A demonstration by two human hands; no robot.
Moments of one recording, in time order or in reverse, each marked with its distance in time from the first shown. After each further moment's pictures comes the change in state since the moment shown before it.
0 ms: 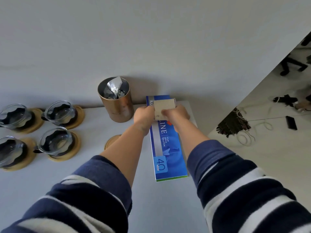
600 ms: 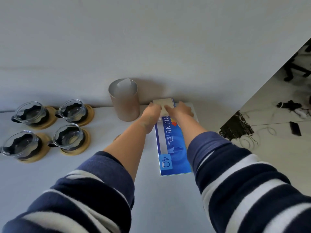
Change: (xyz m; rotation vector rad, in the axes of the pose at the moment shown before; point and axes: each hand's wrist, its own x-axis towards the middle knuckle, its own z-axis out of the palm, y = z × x) left_hand -0.015 0.013 -0.008 0.162 -0.135 0.064; right_hand -0.007 -0.017 -0.006 -0.387 -0.022 -0.033
